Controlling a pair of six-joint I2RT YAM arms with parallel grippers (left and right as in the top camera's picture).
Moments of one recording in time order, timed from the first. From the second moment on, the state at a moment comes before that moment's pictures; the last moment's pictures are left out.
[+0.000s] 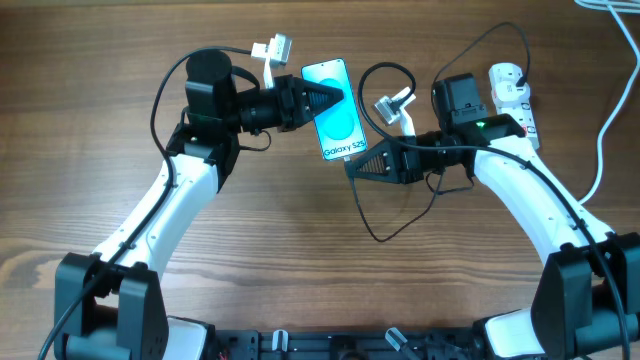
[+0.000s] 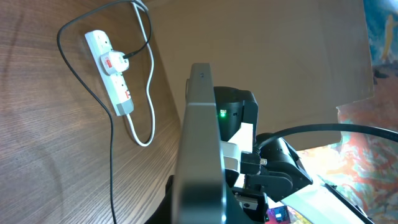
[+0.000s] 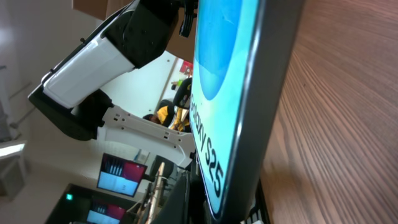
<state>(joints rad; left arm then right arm) -0.24 1.57 1.03 0.32 1.09 -1.04 0.23 1.63 1.11 -0.70 -1.52 -0.09</state>
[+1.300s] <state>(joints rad) -0.24 1.57 1.03 0.33 1.08 -1.02 0.23 1.63 1.11 -0.63 -1.50 0.03</state>
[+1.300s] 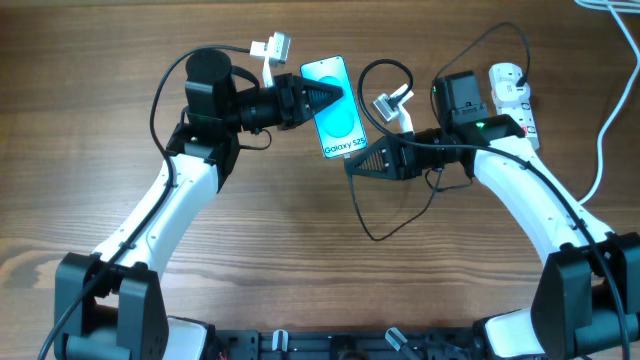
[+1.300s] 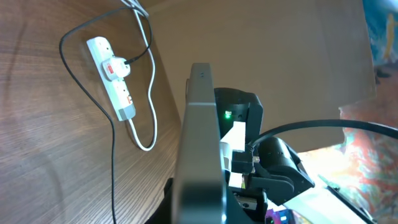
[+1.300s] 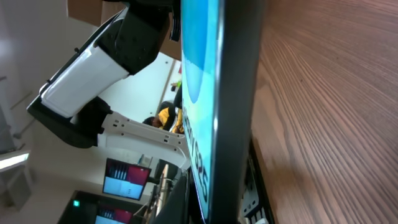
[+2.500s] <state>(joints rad) -0.22 1.57 1.06 0.35 1.09 -0.99 0.24 1.63 1.09 -0.31 -1.49 0.14</state>
